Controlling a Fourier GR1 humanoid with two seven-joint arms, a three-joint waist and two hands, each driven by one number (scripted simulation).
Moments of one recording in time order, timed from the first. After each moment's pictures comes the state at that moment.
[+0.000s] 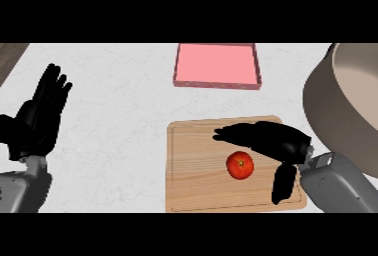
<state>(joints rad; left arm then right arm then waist) -0.21 0.36 -0.02 -1.60 0.23 0.27 0.20 -0.42 -0.44 0.45 -1.57 0.47 0.71 -0.07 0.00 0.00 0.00</state>
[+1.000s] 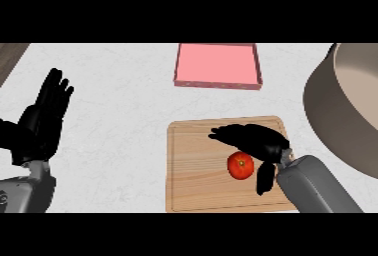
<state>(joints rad) -0.19 0.27 0.04 -1.63 0.14 0.19 0.20 -0.39 -0.28 0.41 -1.39 0.80 0.63 -0.16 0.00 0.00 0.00</state>
